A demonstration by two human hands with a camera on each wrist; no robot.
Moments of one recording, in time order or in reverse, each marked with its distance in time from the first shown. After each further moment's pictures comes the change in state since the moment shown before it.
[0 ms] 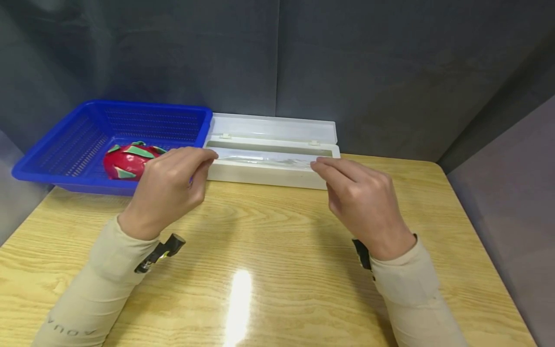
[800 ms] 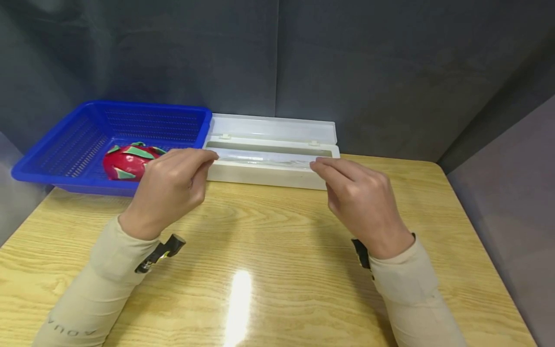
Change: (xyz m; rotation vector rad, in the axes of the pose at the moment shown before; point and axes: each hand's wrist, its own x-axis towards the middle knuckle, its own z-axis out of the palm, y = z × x) left_hand -0.001 -0.001 0.001 -0.004 -0.010 0.000; right_hand -0.002 0.005 0.000 -0.050 -0.102 -0.008
